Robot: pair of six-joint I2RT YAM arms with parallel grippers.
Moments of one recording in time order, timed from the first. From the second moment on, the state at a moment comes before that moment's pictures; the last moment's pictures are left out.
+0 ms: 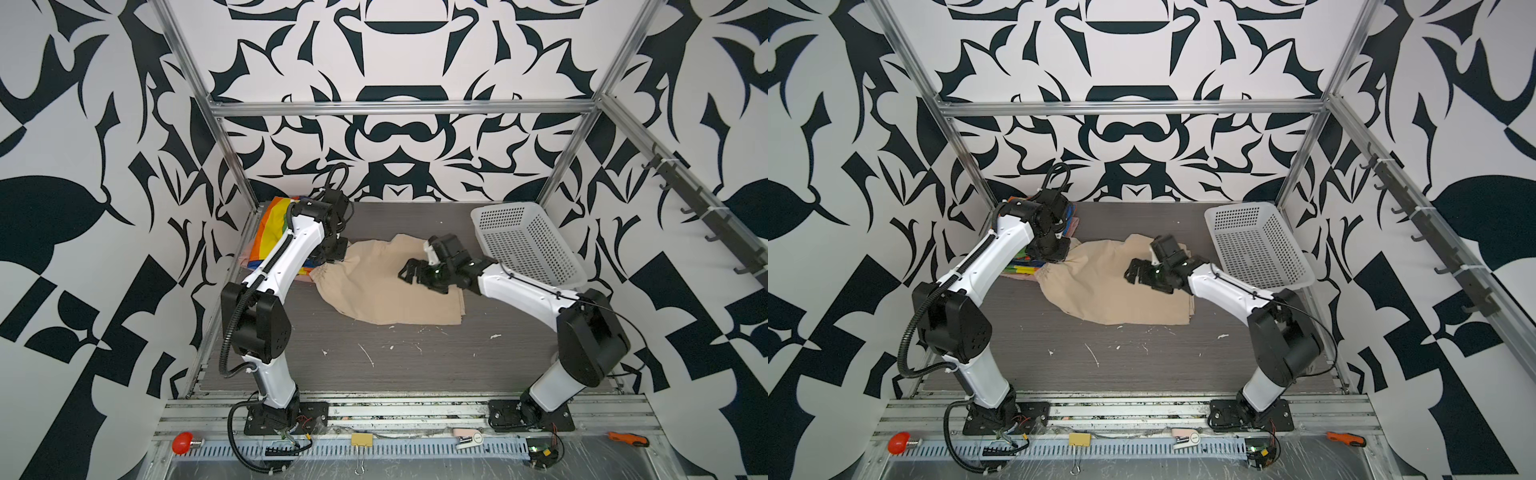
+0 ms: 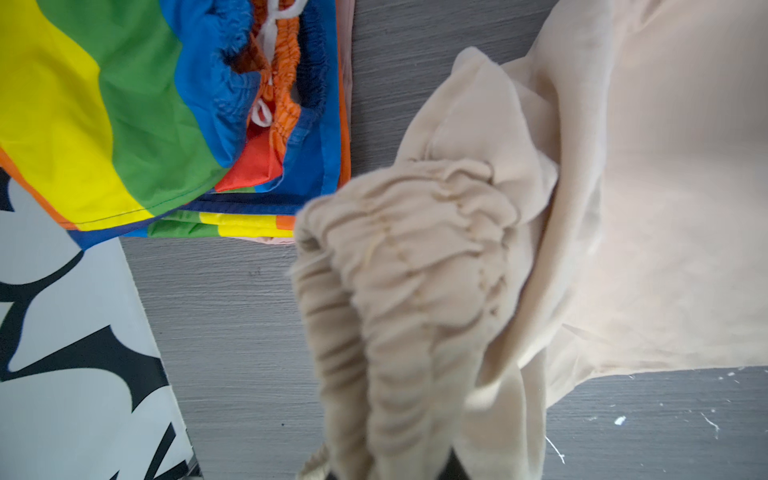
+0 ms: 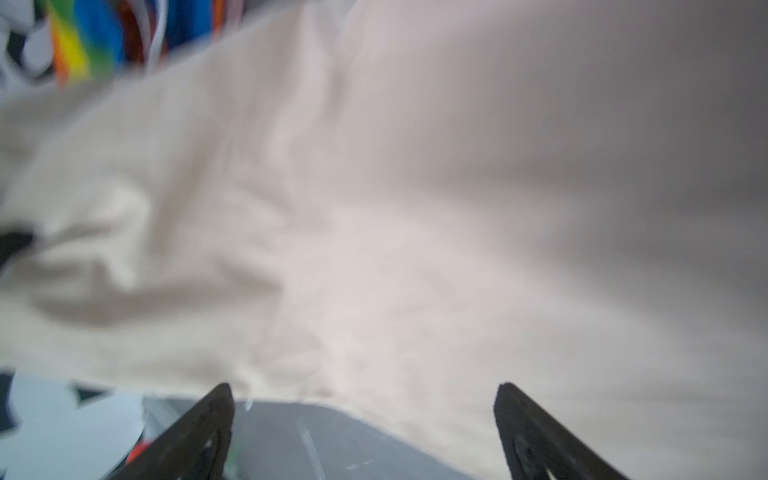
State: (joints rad) left arm -0.35 1.78 1.75 -1.30 -0.17 -0.13; right arm 0.54 1.62 1.14 -0.42 -0.22 0.70
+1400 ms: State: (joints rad) left arm -0.60 2.32 2.42 -1.46 0.07 -0.35; right arm 0.46 1.82 1.13 -0.51 -0.22 0.52
